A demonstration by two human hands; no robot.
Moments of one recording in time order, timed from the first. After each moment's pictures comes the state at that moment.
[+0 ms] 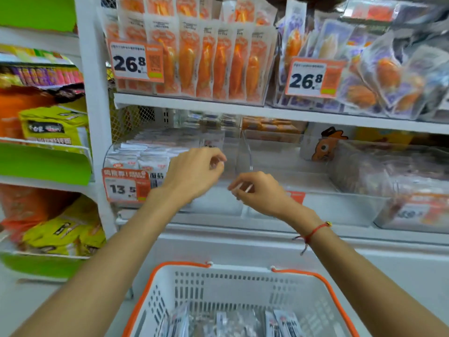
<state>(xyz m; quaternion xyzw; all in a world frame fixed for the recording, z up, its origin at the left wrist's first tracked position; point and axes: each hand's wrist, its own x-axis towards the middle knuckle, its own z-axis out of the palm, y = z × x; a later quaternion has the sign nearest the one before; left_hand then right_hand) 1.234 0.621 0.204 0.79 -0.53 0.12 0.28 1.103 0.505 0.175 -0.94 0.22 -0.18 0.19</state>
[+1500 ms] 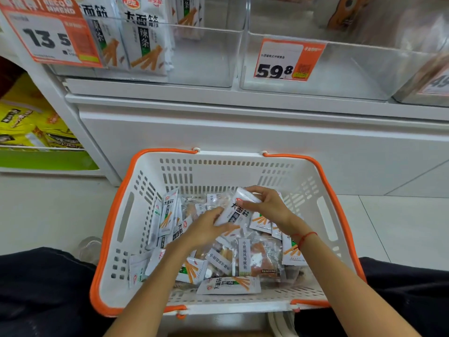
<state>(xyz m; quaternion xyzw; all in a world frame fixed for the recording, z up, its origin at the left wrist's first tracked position) 1.128 0.676 -0.142 0.70 -0.40 -0.50 0.31 0.989 0.540 -0.101 -0.67 0.40 -0.10 0.62</state>
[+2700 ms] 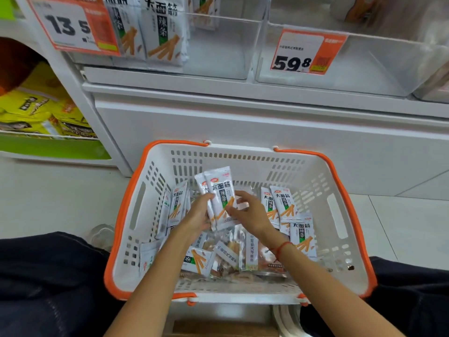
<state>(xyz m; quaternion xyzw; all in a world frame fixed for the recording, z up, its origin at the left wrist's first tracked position) 1.138 0.677 -0.124 0.65 -0.04 -0.56 0.51 1.022 0.594 -0.129 -0.73 0.44 -0.10 0.51</state>
